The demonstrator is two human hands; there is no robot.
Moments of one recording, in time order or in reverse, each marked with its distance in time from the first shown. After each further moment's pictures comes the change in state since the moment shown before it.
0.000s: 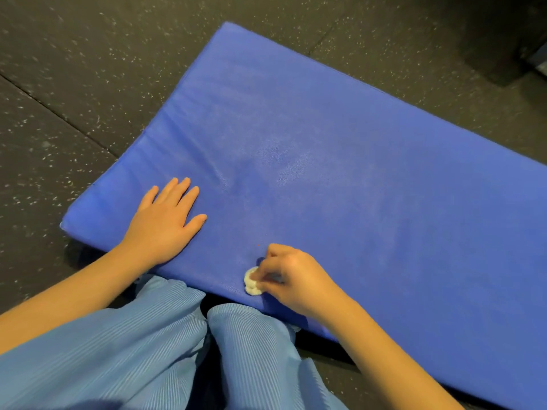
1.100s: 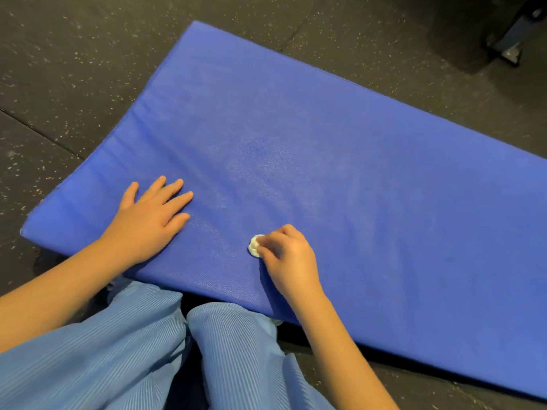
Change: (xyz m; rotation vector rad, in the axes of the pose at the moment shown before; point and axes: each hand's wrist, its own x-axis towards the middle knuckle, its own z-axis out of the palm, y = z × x) left_hand 0.002 0.014 -0.008 -0.025 -0.026 0.089; right_hand -0.006 0.020 0.016 0.130 0.524 0.301
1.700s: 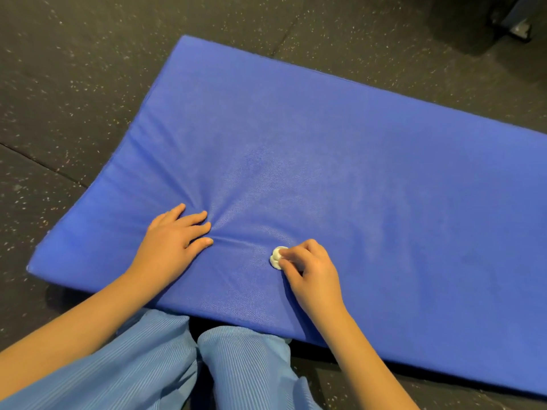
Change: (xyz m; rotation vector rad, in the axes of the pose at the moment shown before) left_hand 0.015 0.019 0.012 -0.103 0.134 0.163; right_hand -0.003 0.040 0.000 0.011 0.138 0.001
